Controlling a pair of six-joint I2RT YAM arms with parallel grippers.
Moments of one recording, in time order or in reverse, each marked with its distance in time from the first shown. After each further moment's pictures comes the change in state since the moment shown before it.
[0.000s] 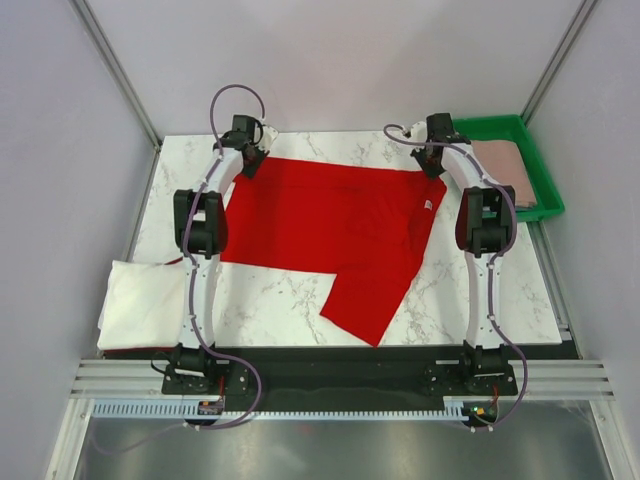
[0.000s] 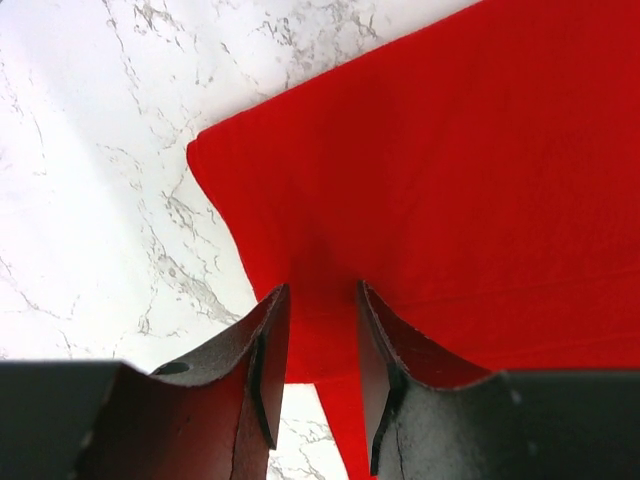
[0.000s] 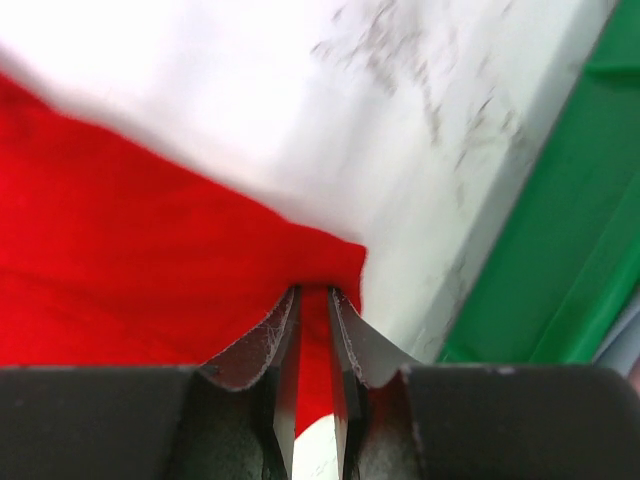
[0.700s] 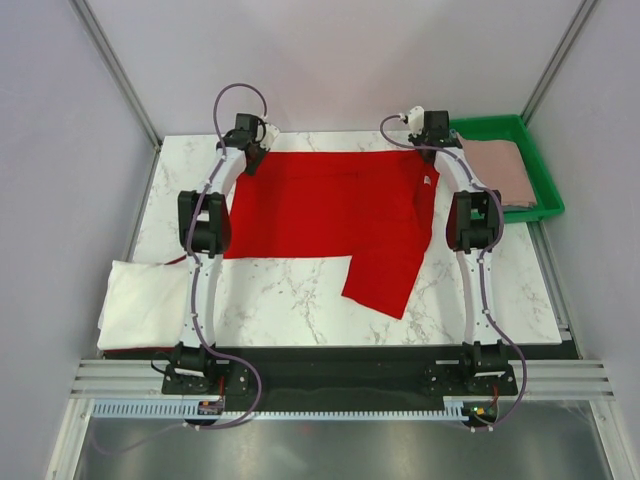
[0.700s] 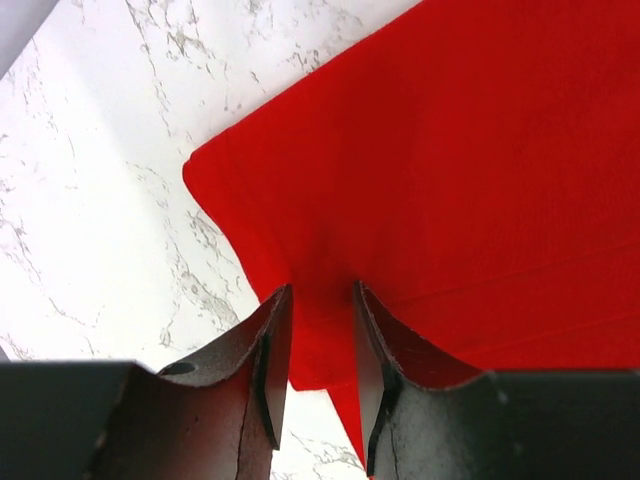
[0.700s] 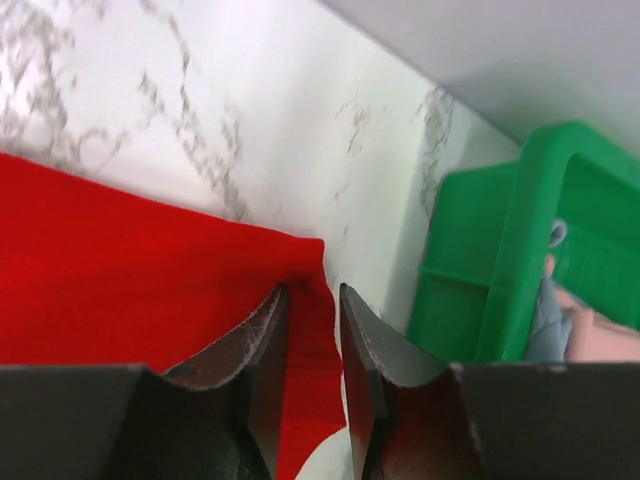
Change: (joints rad) left arm -0.010 0.056 0.085 -0.007 -0.054 0.006; right arm 0.001 0.233 0.278 0.266 0.085 -0.067
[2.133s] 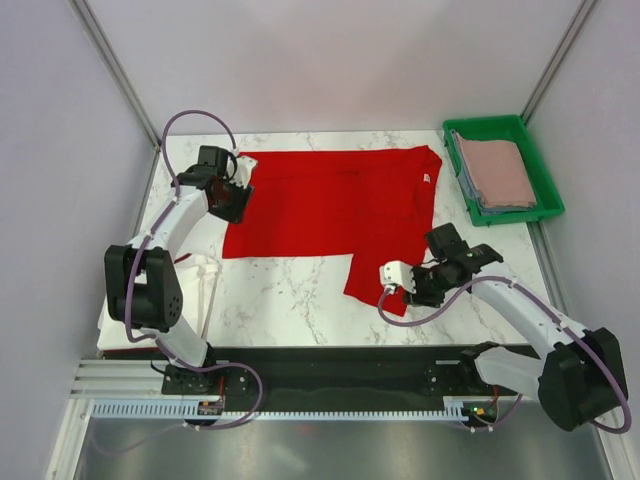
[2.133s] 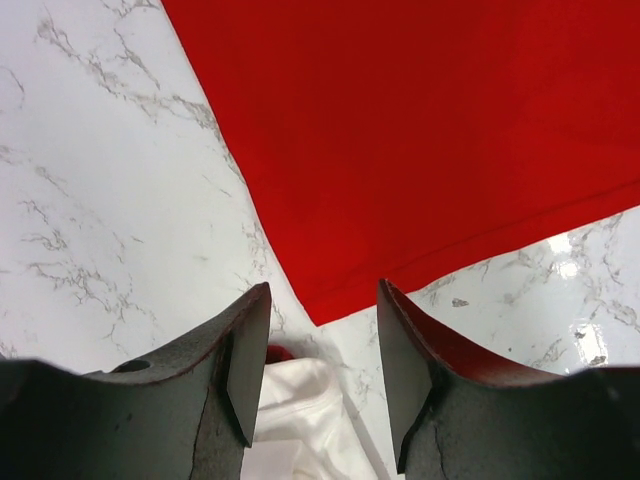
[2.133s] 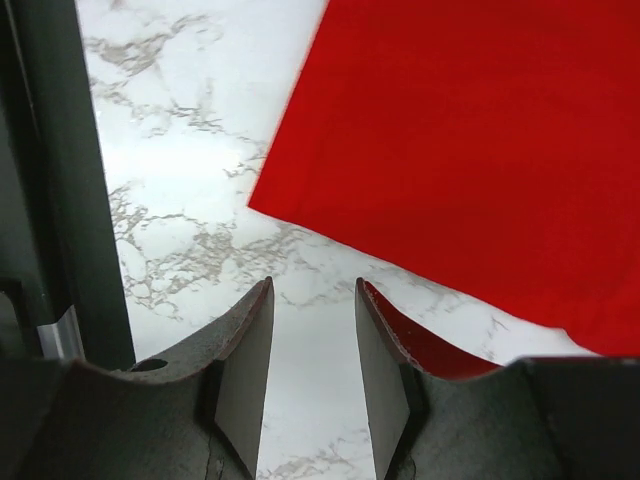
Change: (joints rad) left arm 0.002 -0.939 -1.006 -0.060 0.208 -0.198; right arm 0.300 -1.565 -1.667 -0.456 -0.618 -0.583
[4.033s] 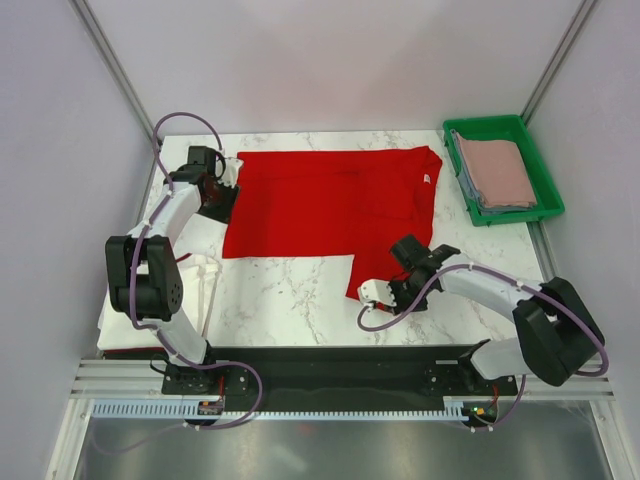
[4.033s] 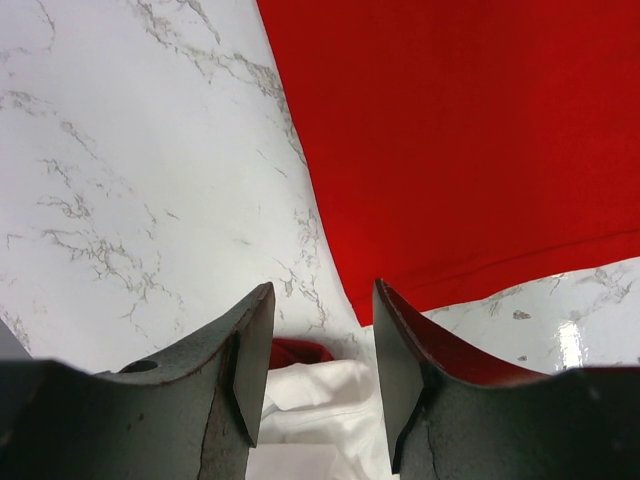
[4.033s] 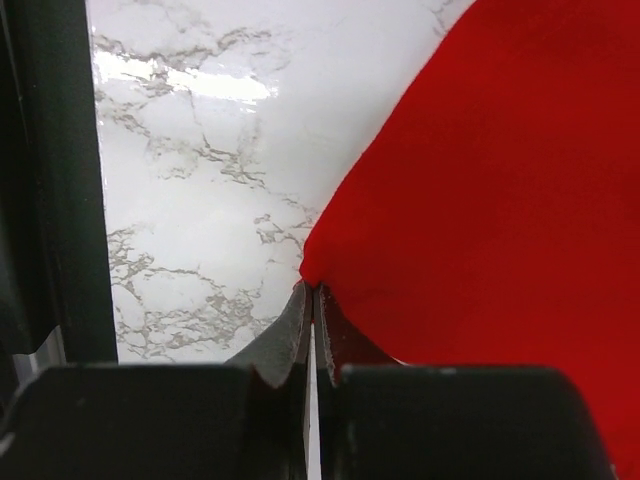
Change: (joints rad) left arm 0.095 0.070 0.008 0.003 -0.026 0.001; right arm 0.230 0.254 -0.044 0.117 0.129 0.003
